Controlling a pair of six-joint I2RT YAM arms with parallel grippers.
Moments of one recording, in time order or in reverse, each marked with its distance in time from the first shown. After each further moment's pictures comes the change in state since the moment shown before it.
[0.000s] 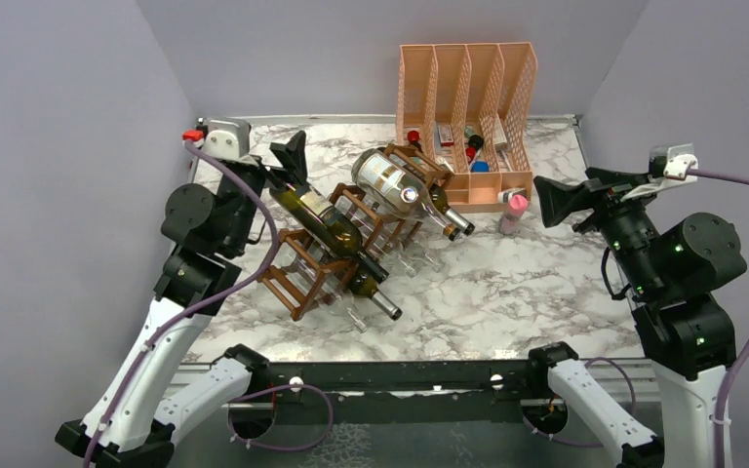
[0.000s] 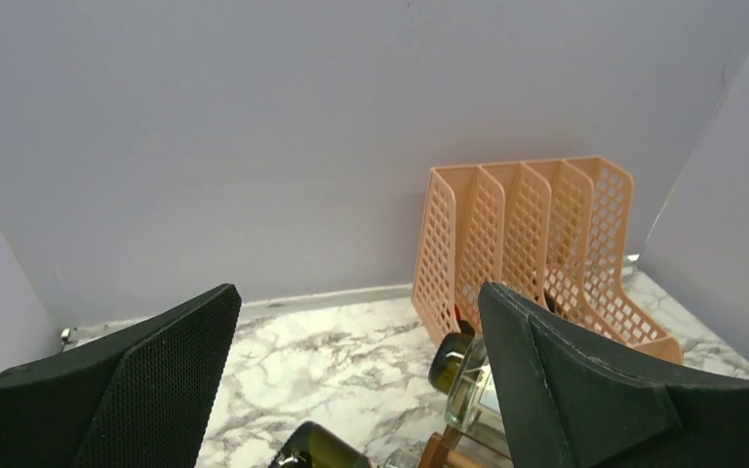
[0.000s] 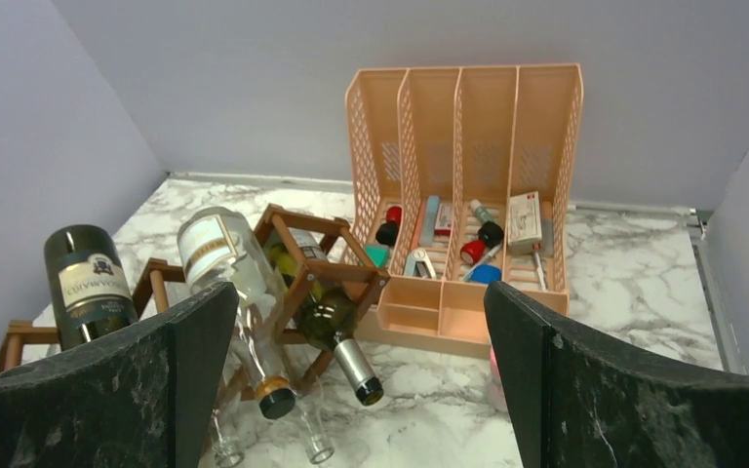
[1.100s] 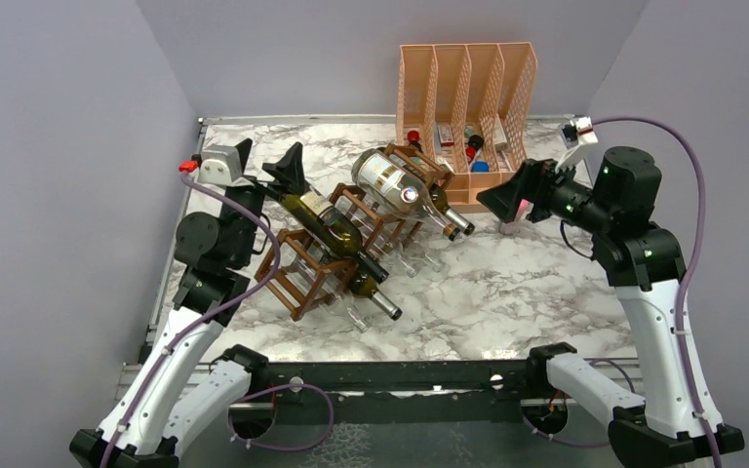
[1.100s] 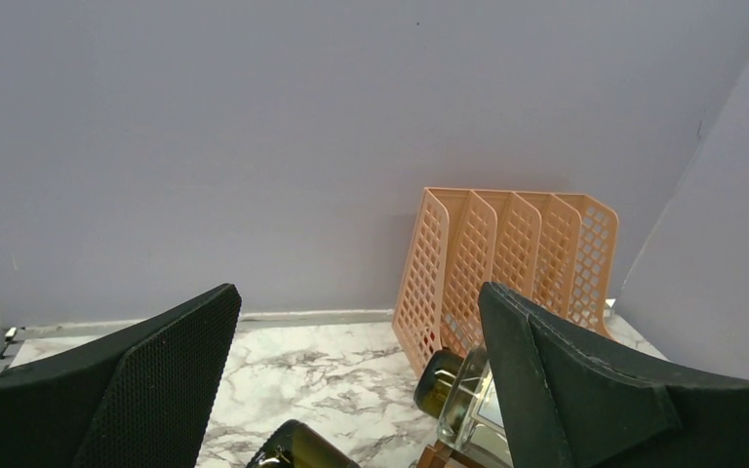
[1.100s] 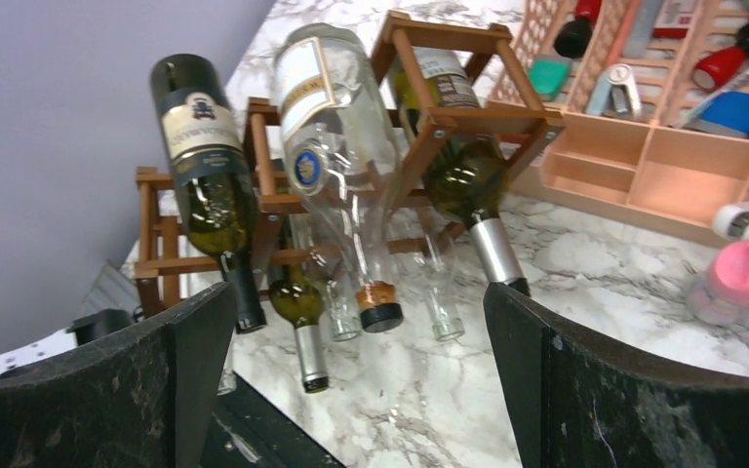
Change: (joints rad) left arm 0.079 -0.080 -0.319 0.300 0.045 -0.108; right arm -0.076 0.241 -0.053 -0.131 -0.427 0.146
